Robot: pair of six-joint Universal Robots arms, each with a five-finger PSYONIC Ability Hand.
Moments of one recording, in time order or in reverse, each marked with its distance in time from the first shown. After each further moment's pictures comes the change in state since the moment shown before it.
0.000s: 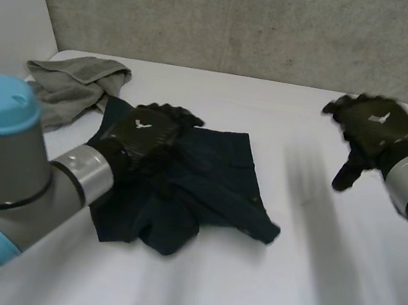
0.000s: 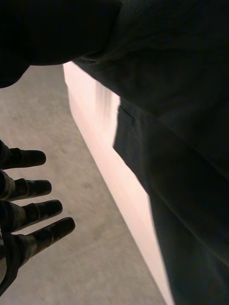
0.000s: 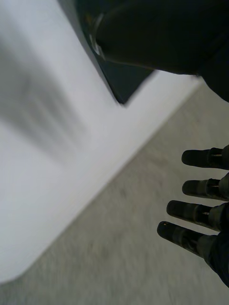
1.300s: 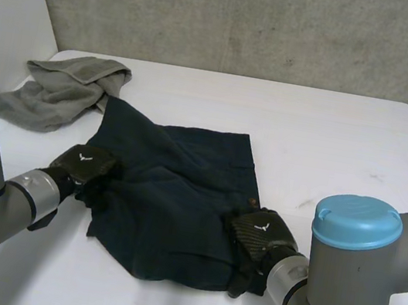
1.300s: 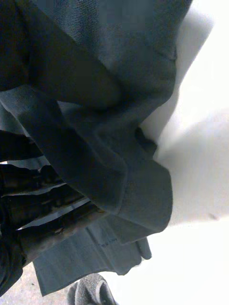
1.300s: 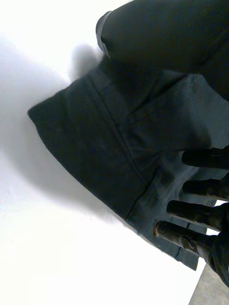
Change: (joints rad) left arm 0.257 -0.083 -0.161 -0.022 0.055 0.199; right arm 0.333 0.260 0.196 -0.135 0.123 0.275; left_hand 0.746 0.756 0.742 0.749 0.714; right_hand 0.000 0.000 0.000 0.000 0.000
